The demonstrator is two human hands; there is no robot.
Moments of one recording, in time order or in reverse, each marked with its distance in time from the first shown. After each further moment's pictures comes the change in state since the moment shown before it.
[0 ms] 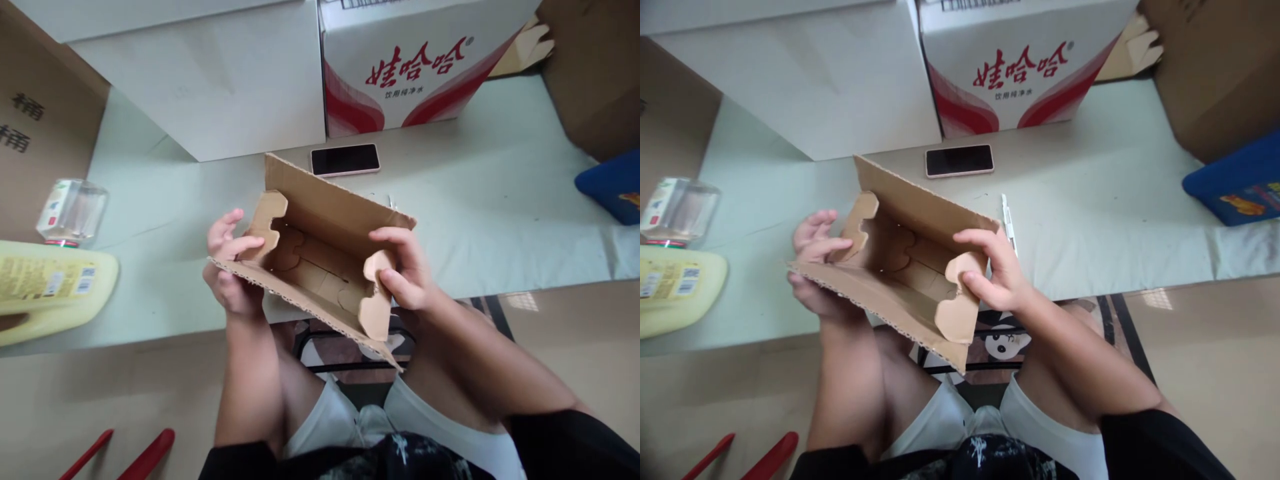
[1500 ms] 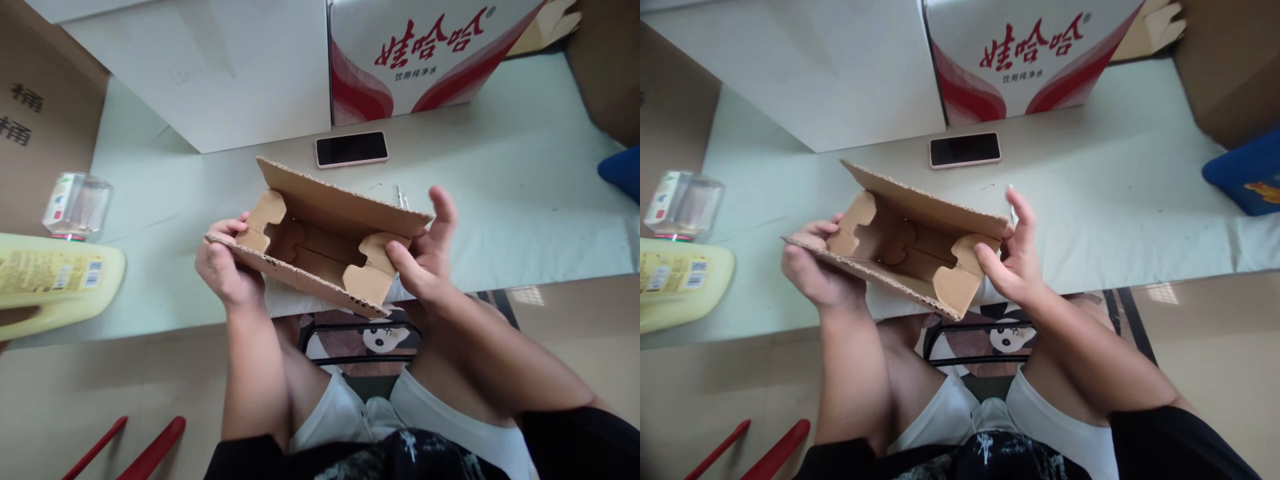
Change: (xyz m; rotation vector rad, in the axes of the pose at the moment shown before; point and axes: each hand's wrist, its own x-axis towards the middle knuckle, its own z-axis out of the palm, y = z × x) left_hand 0.002 0.000 -0.001 -0.209 0.188 -0.196; right_hand -0.003 -0.007 0.011 0.216 0.148 0.080
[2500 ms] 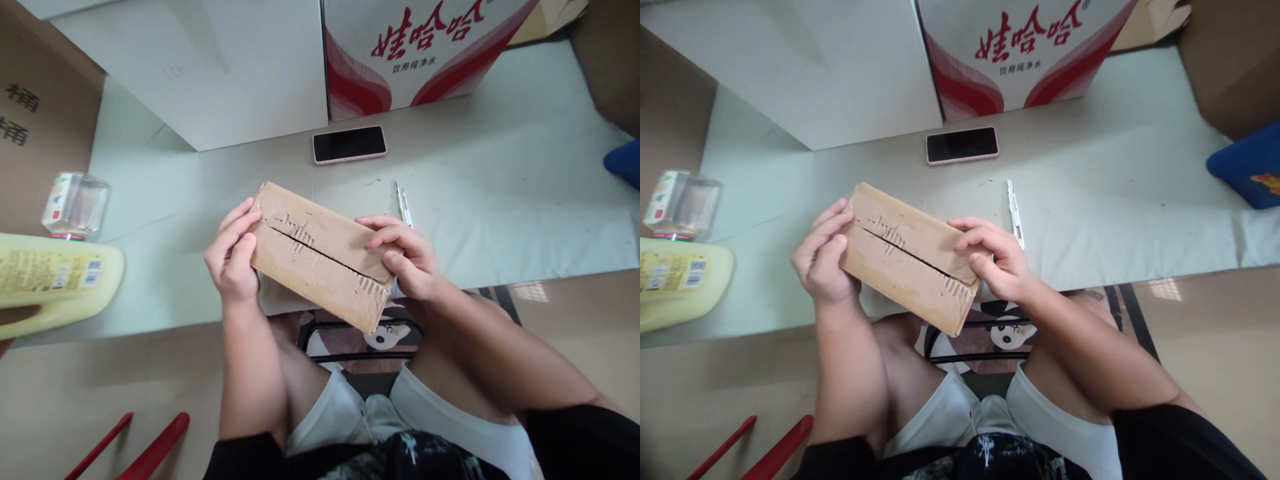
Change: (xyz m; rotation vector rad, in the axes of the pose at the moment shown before) left_hand 0.003 -0.005 -0.020 0.307 -0.286 0.012; right_hand 0.004 0.003 -0.007 0.027 -0.194 -0.143
